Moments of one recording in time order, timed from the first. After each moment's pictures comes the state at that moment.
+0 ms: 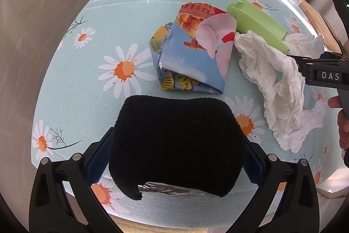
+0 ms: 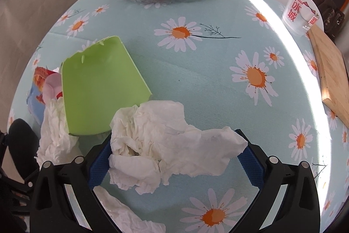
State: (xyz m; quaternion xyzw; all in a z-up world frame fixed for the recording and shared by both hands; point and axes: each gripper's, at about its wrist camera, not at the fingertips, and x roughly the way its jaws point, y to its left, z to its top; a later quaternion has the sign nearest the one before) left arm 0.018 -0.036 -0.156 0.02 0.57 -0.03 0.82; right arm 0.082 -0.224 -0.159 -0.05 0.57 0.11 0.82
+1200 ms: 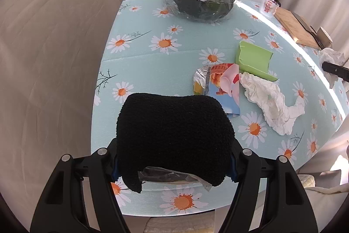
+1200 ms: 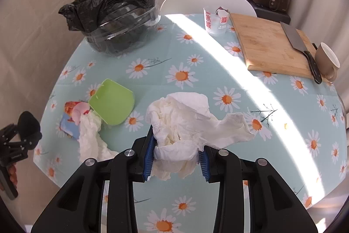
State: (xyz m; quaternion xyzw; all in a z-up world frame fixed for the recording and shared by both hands) left arm 0.033 0.034 -0.073 0.08 0.51 -0.12 0.85; right arm -0.016 -0.304 -0.053 0.07 0.48 0.00 0.87
